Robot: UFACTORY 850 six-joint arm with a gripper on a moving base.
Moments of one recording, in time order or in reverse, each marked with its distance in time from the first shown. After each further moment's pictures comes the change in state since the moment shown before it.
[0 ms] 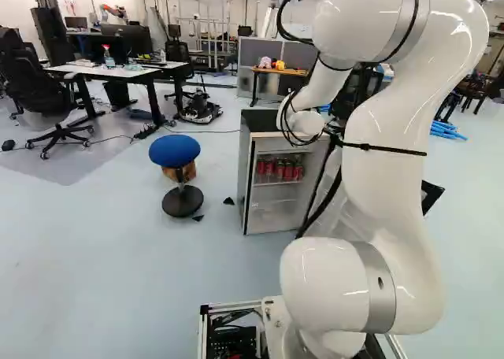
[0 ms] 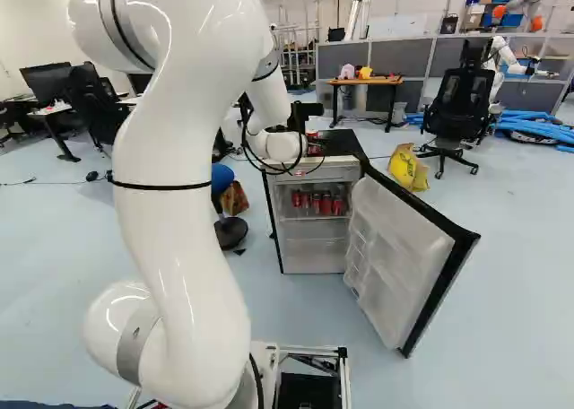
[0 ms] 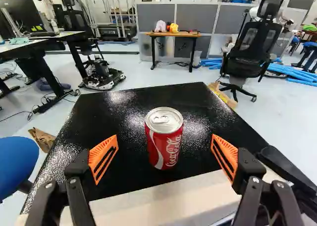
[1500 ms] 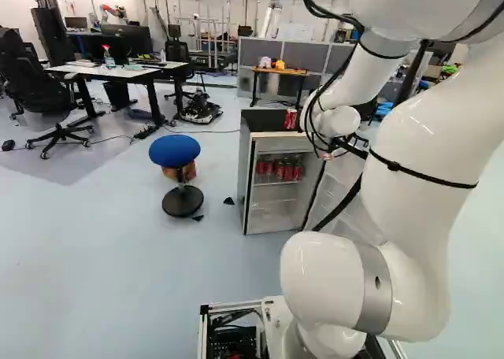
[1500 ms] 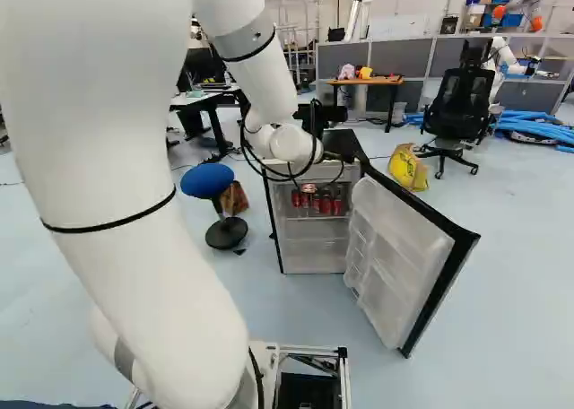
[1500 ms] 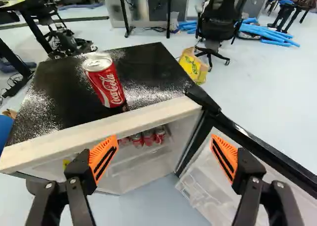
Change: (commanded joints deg) arm -9.8 16.6 13.6 -1.0 -17.3 0.0
